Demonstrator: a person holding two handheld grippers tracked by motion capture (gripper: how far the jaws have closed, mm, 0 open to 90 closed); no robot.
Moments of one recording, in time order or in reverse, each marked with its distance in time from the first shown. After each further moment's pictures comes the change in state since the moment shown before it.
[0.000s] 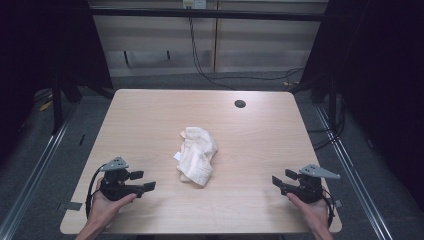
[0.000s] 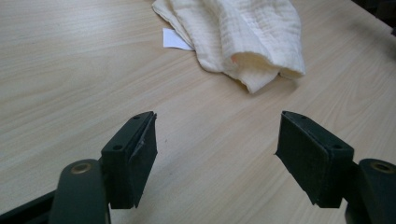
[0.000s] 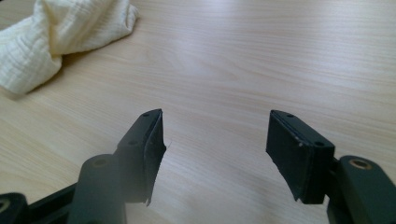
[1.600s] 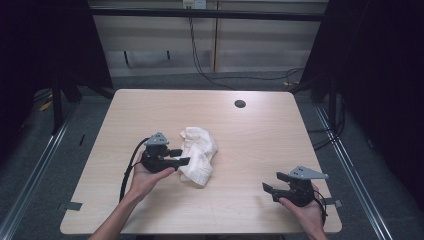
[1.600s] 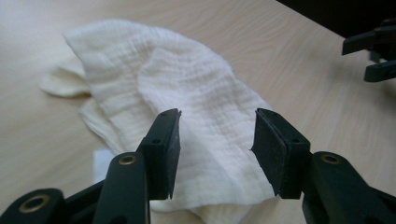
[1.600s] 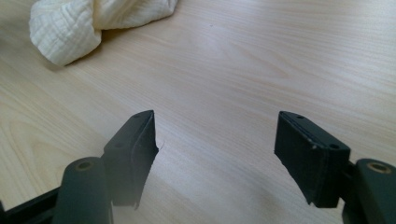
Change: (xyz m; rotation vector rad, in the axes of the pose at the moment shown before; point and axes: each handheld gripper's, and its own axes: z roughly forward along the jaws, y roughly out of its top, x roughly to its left) left arm -0.026 0.074 0.087 -0.019 -0.105 0.117; right arm 0.022 0.002 0.006 0.060 0.082 -0.099
